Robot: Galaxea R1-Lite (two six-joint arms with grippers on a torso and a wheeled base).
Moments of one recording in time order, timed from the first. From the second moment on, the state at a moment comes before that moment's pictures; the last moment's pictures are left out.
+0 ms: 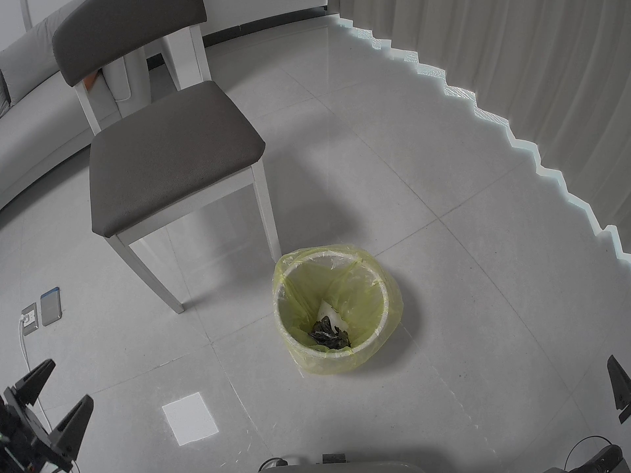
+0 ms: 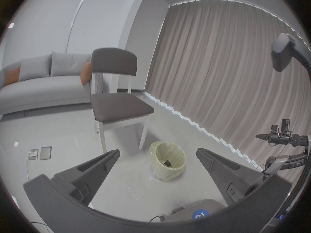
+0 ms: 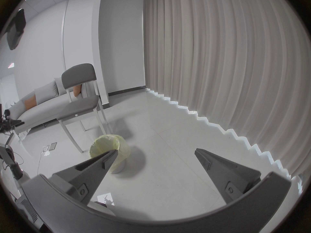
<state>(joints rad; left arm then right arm) -0.08 0.38 -0.09 -0.26 -0.28 -0.16 0.00 0.30 -0.22 0.01 -0.04 0.02</state>
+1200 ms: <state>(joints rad) 0.00 0.01 -0.02 -0.01 0.00 0.01 0.00 0.01 -0.03 -0.02 -0.07 0.11</state>
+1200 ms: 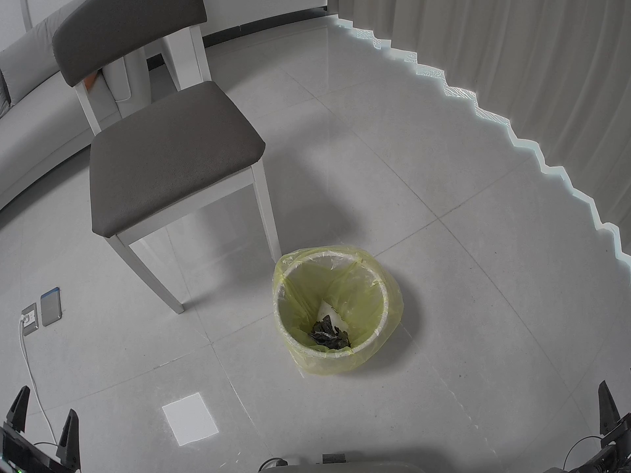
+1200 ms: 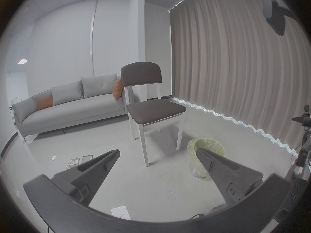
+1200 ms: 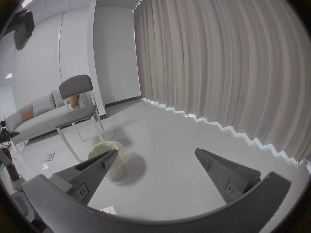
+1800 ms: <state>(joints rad) 0.00 0.01 -0.02 0.00 0.01 0.00 0.00 0.01 -0.02 -0.04 0.00 -0.05</state>
